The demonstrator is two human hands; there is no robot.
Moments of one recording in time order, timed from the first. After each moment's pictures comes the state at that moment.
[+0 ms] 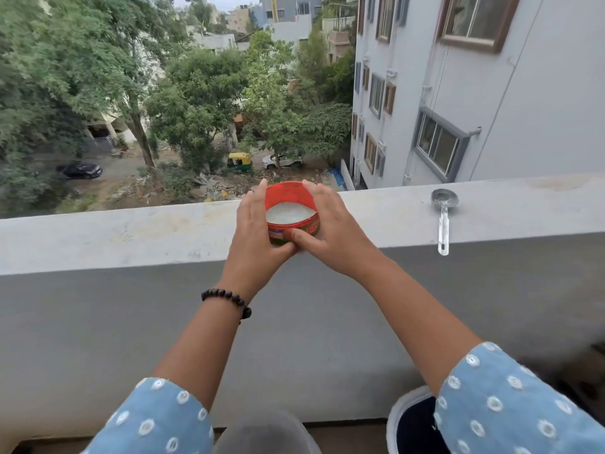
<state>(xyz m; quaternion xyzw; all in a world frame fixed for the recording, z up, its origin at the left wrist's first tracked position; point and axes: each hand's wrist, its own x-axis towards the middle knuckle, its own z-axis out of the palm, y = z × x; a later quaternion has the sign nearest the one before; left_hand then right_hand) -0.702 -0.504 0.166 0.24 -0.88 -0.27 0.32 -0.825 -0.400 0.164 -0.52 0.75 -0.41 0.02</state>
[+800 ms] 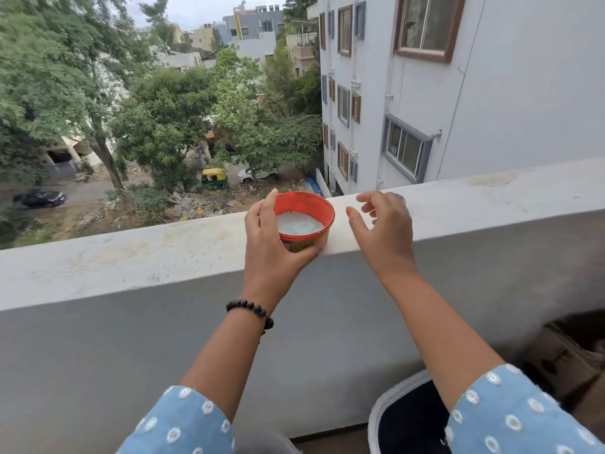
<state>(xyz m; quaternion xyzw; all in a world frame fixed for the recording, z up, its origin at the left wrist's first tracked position) -0.753 -0.437 0.168 0.19 -0.85 -0.30 0.38 -0.875 -0.312 0.166 -0.29 0.79 -0.50 -0.22</state>
